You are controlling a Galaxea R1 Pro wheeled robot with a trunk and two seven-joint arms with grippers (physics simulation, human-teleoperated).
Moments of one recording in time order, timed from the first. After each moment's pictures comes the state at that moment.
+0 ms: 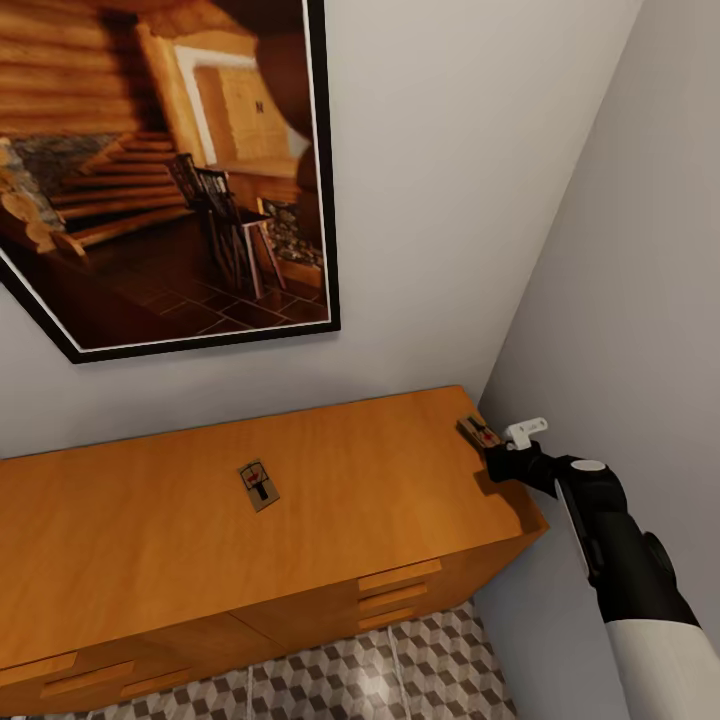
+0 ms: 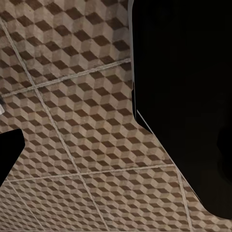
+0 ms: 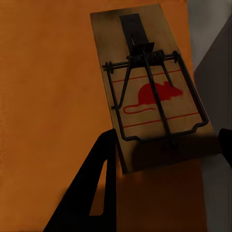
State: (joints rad) left arm -0.16 -0.03 -0.03 0.07 -0.06 -0.24 0.25; right arm -0.62 -0.13 -0.10 -1.34 0.25 0.68 0.55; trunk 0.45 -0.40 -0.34
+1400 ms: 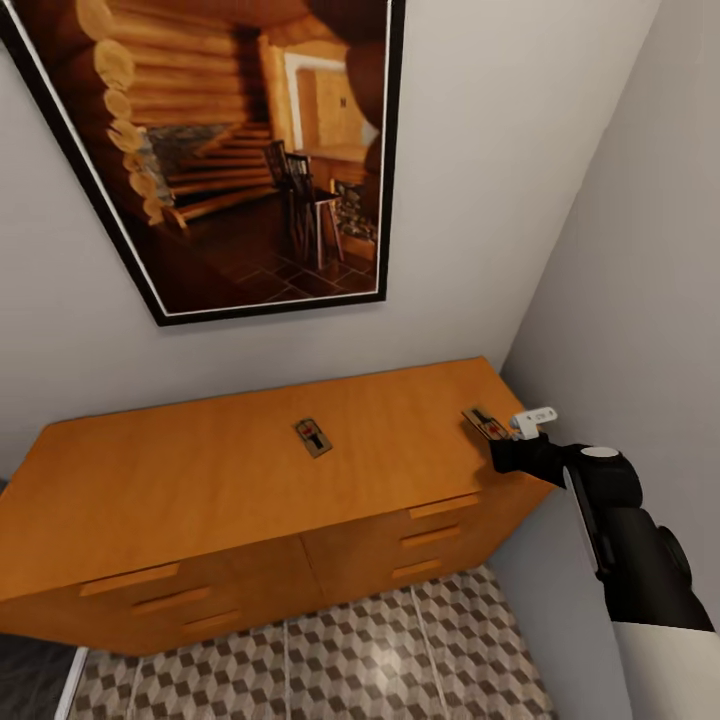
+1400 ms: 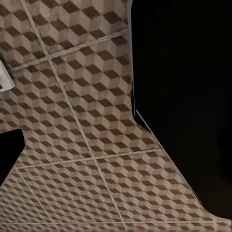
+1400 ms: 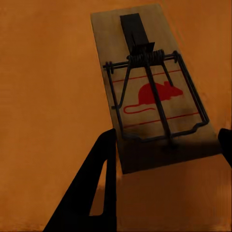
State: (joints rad) left arm -0.15 -0.03 -0.03 0.07 -0.06 -0.24 0.25; right arm -0.62 -0.13 -0.09 -1.49 0.25 0.86 0.55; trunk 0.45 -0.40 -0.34
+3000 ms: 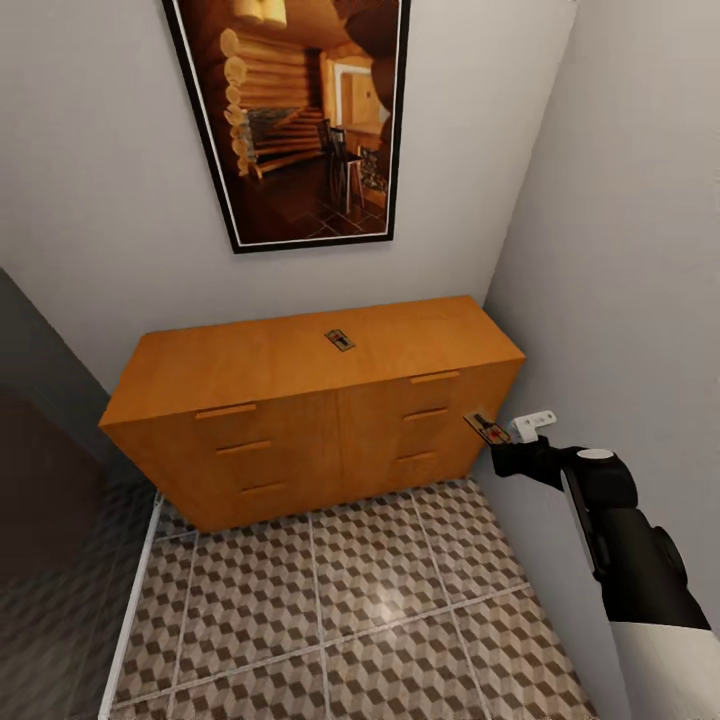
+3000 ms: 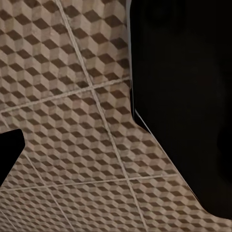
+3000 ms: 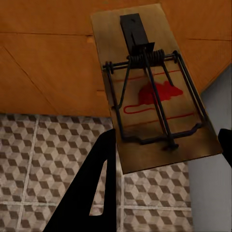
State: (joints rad) left arm -0.15 -0.03 -0.03 0.07 -0.06 -0.24 0.25; right arm -0.62 -0.13 -0.09 -1.46 0.28 0.85 0.55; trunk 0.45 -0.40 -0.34
